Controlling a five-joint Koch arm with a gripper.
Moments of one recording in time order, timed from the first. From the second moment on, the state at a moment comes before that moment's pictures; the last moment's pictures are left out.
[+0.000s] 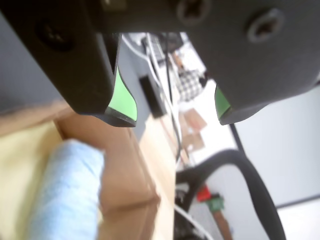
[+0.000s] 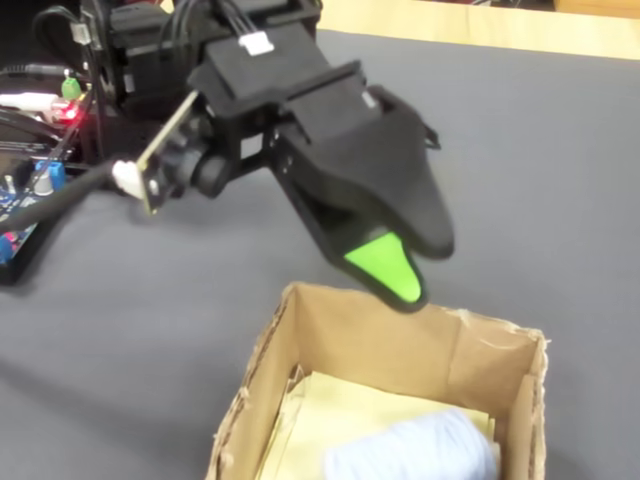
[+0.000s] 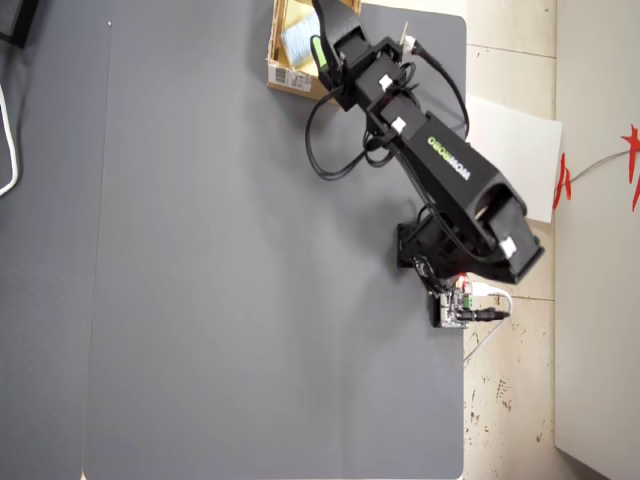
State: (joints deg) arm 48.8 102.7 129.6 -7.4 82.6
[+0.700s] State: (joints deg) arm 26.0 123.7 153.5 -16.9 91.2
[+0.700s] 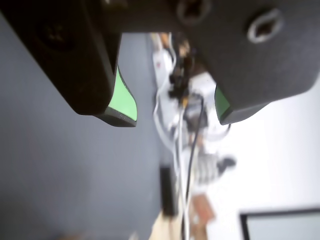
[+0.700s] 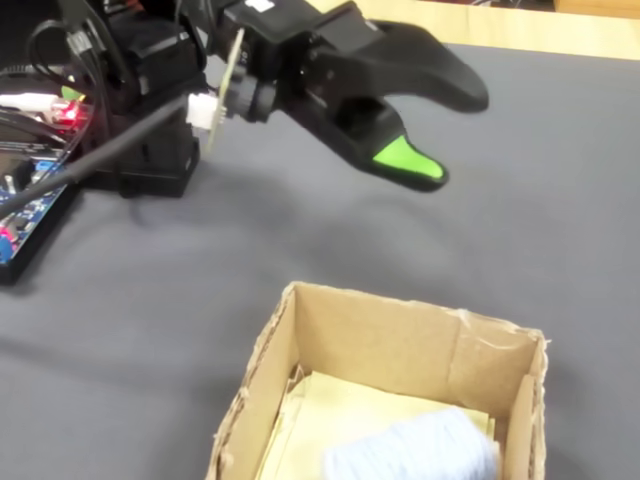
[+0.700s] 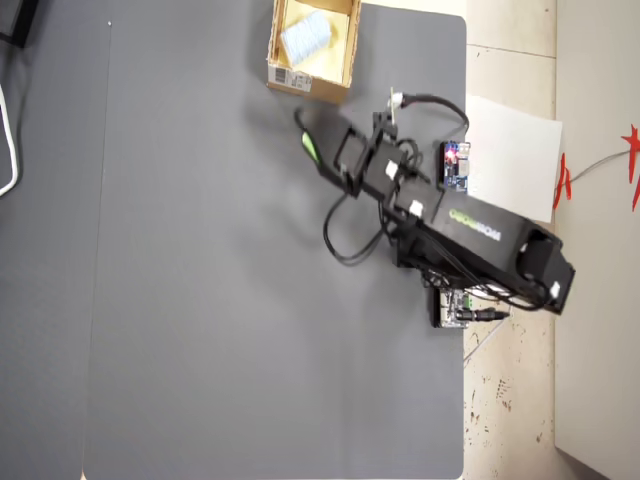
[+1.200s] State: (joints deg) arm 6.9 130.7 170.7 -19.4 92.1
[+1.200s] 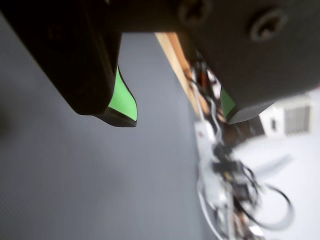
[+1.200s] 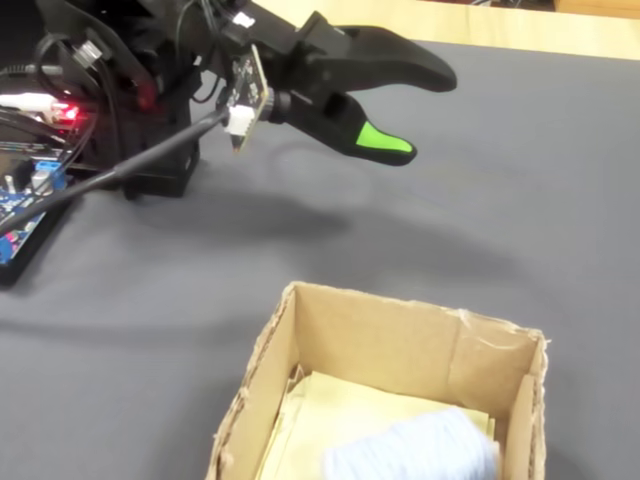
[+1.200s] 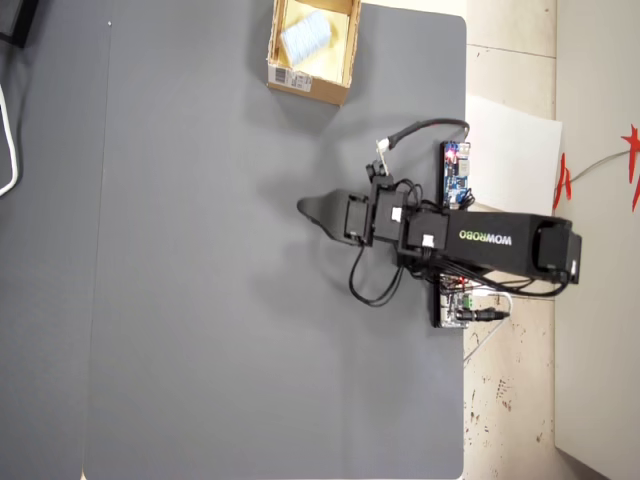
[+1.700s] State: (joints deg) arm -1.4 130.7 176.4 -20.8 92.3
